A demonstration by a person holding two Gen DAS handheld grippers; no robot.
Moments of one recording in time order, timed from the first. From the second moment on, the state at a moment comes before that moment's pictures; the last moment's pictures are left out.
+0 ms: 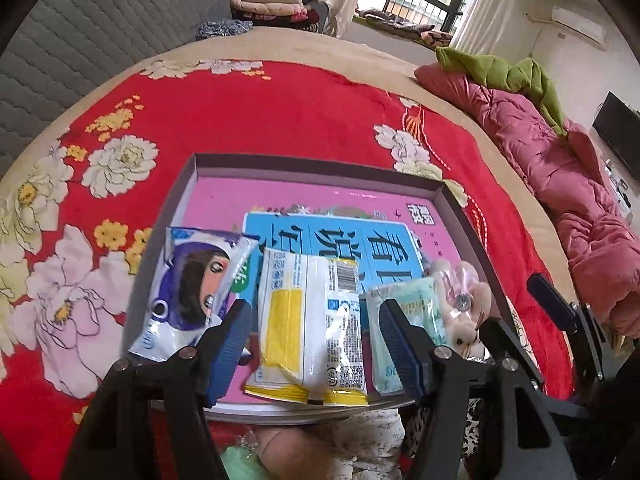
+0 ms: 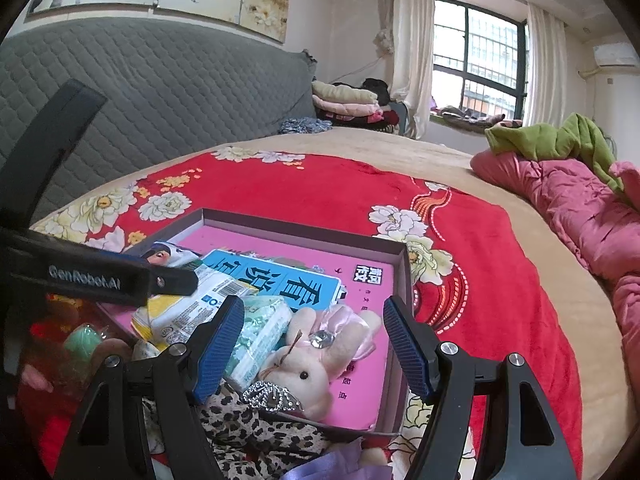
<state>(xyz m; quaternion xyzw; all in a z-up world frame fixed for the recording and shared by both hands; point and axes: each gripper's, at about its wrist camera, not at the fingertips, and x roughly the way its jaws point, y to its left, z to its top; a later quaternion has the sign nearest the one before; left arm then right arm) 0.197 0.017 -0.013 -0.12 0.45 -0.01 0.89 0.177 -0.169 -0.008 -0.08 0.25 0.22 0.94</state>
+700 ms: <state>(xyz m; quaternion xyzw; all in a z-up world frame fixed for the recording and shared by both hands) 0.168 0.003 0.010 -0.07 0.43 0.01 0.90 0.160 -0.186 0.009 -0.06 0.24 0.20 0.95</state>
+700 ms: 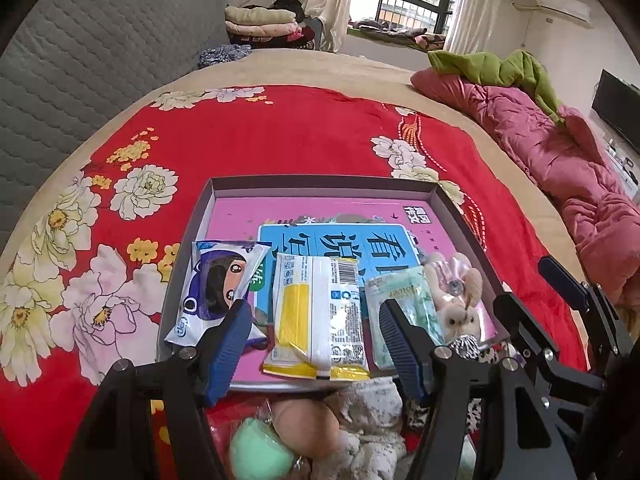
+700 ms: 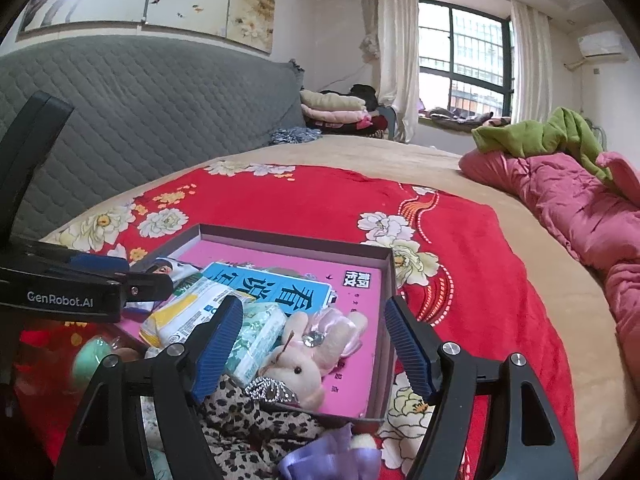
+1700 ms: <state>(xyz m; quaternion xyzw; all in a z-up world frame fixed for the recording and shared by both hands) 0.107 0.055 0.052 -0.11 0.39 0.03 0.92 0.102 -0.214 0.054 -0.03 0.22 0.16 0.96</state>
